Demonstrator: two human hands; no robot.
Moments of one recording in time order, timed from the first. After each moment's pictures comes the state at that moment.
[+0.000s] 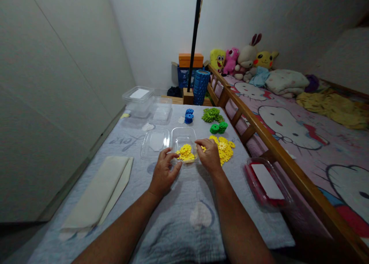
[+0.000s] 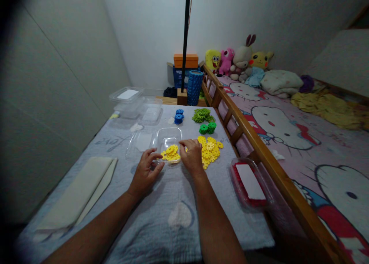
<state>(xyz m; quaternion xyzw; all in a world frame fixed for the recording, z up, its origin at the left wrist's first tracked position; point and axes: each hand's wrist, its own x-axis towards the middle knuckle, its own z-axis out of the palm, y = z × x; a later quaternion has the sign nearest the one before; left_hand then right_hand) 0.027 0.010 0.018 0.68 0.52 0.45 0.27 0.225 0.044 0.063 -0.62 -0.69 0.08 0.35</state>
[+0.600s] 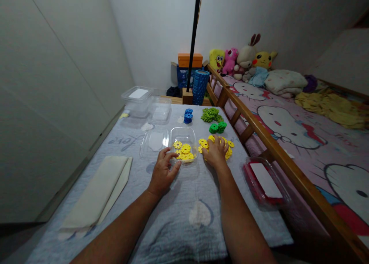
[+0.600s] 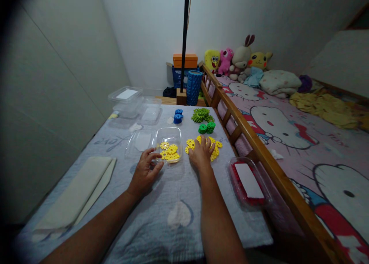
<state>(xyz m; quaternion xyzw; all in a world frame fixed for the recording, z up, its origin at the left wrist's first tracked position) 0.027 0.010 0.017 0.68 0.52 0.45 0.27 0.260 0.053 0.031 -0.75 -0.64 -0.02 0.15</state>
